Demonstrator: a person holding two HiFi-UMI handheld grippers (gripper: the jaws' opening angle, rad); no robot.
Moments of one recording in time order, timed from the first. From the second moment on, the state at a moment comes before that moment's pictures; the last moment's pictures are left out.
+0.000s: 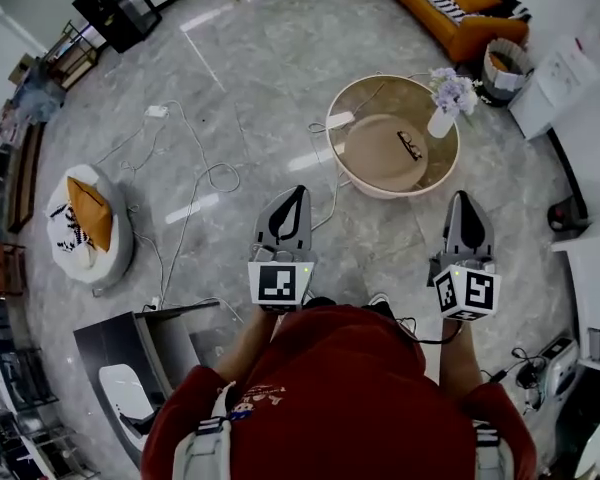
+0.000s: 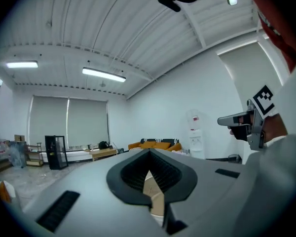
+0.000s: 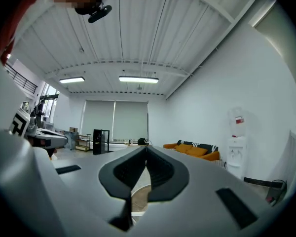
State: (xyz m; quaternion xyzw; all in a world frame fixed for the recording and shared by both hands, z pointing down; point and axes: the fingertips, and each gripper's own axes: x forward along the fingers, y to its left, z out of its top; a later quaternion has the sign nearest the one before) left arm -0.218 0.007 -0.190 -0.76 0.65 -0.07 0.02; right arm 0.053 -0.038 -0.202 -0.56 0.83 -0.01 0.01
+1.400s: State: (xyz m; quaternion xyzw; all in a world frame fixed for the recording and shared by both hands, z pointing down) left arm -0.248 0.024 -0.218 -0.75 0.66 -0.03 0.03; right arm 0.005 -0.017 -0.218 -0.56 0.83 0.03 -0.01
